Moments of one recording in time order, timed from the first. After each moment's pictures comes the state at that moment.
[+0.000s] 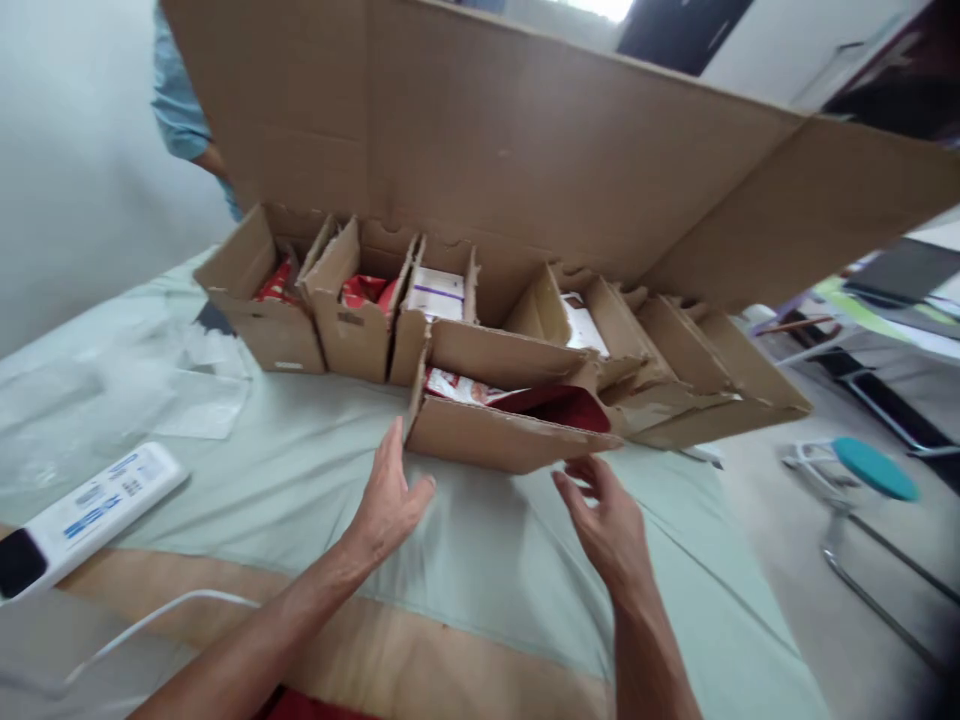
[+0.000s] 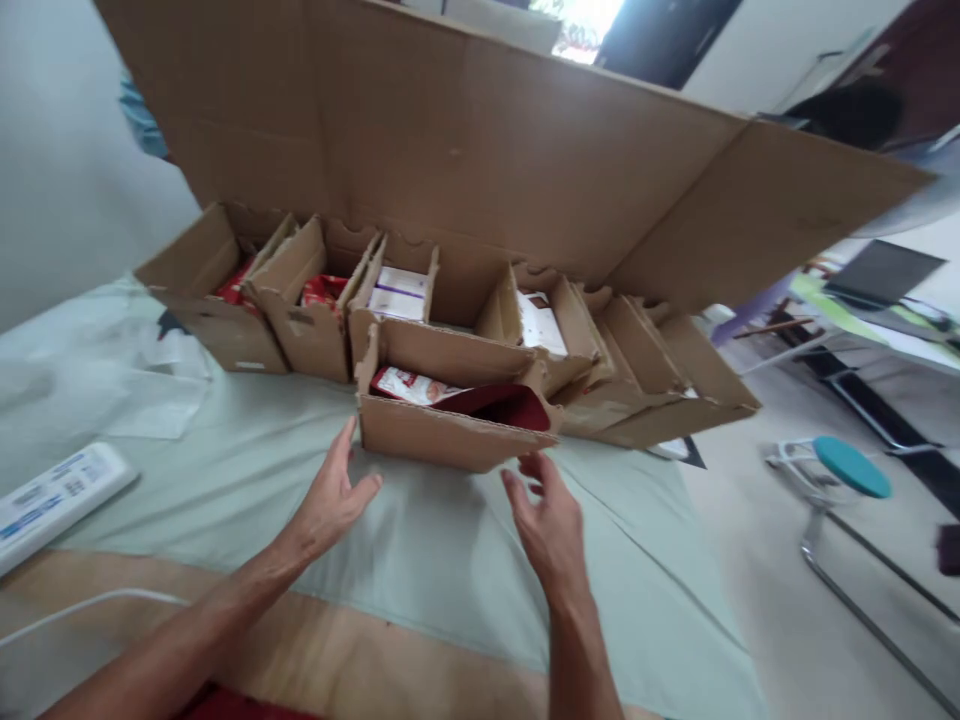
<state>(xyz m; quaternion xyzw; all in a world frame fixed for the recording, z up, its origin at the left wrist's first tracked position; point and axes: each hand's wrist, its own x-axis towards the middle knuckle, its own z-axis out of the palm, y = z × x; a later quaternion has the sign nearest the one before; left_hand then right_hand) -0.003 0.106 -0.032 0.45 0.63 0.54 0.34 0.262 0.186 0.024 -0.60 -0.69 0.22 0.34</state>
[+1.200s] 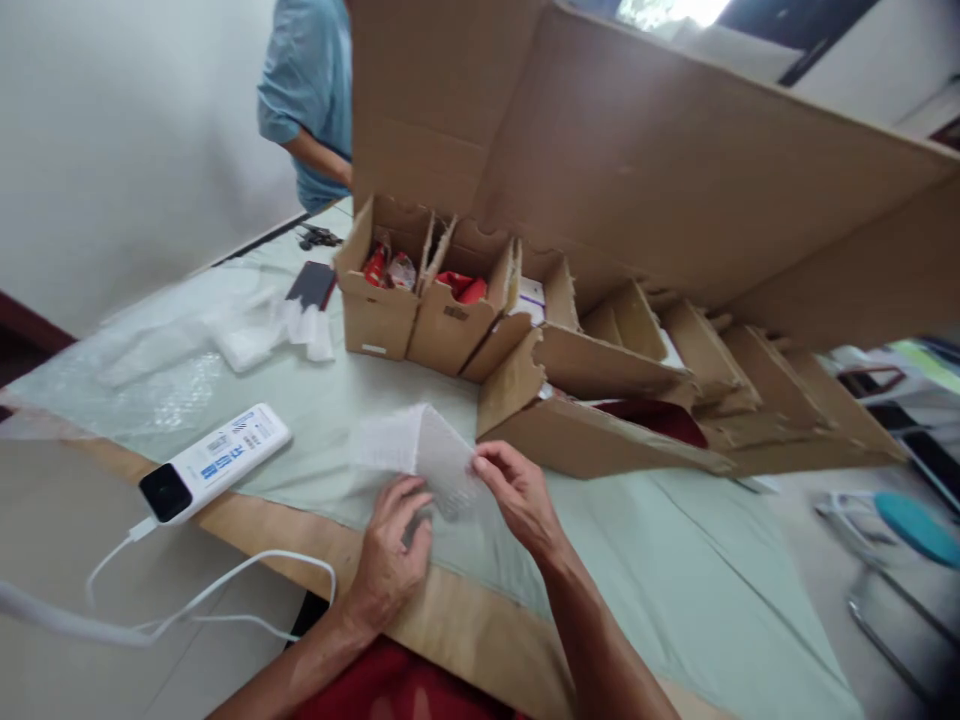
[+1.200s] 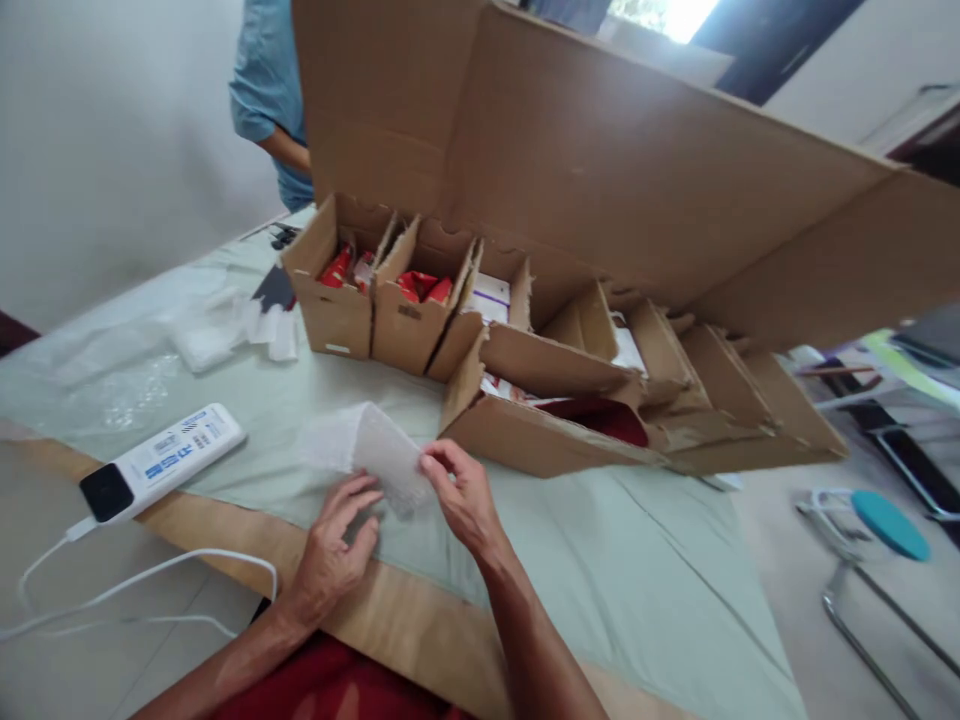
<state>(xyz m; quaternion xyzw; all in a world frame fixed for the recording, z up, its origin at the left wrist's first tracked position) -0.056 -0.007 -0.066 0.50 0.67 0.53 0.14 0.073 0.138 0.016 -0.38 -0.81 0.38 0.24</state>
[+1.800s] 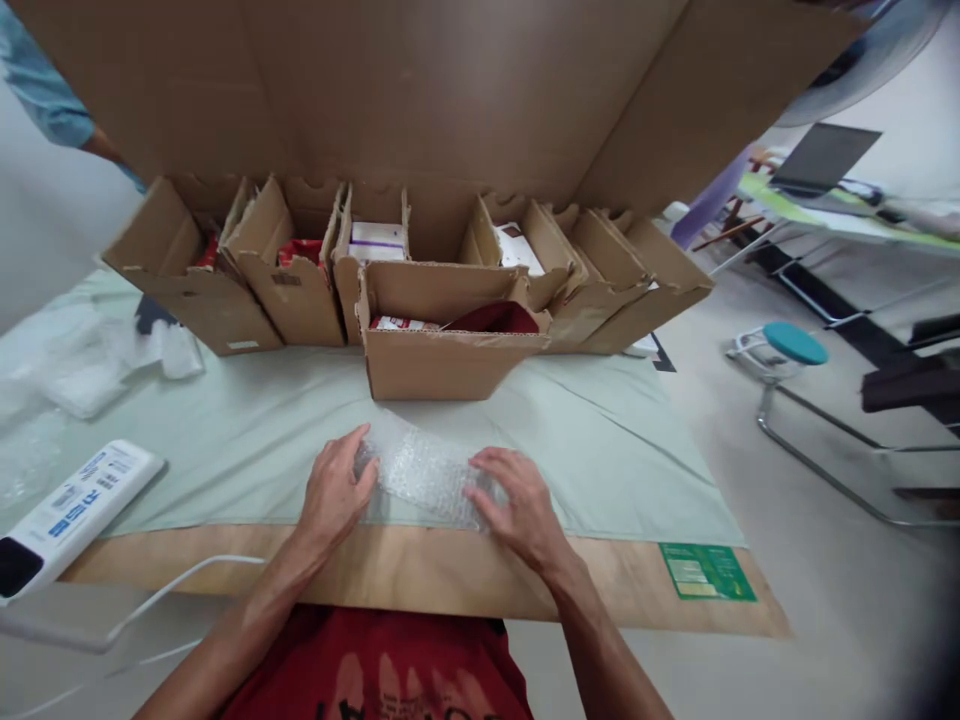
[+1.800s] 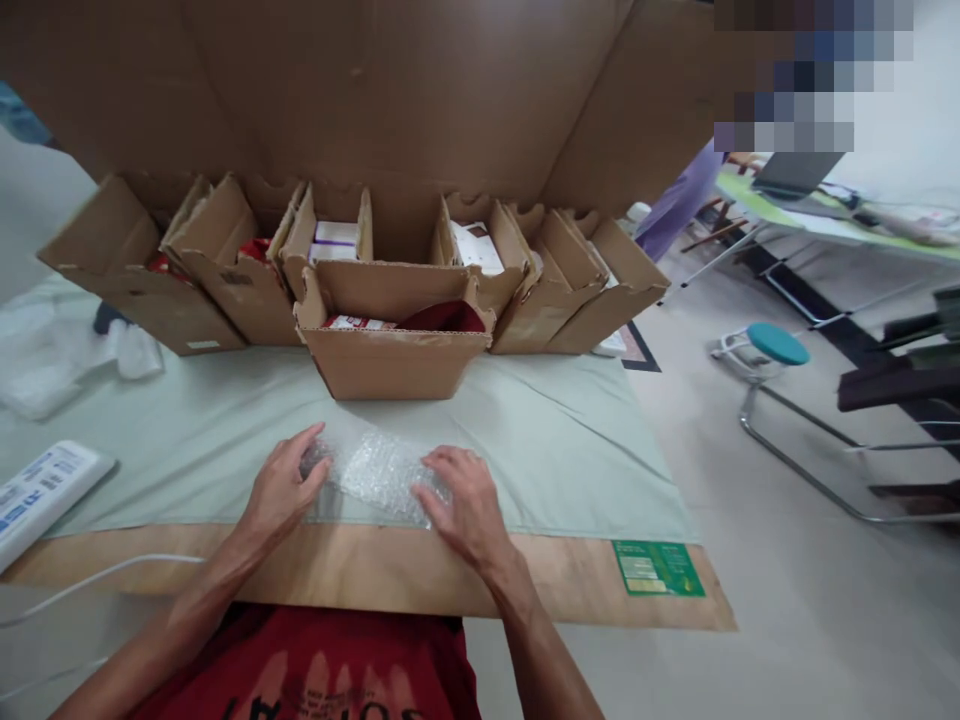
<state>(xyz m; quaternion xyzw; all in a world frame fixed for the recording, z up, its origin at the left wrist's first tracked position) -0.024 0.042 -0.034 0.54 0.73 0.35 0.24 0.248 0.078 -0.019 -0.45 -0.83 0.18 0.26</state>
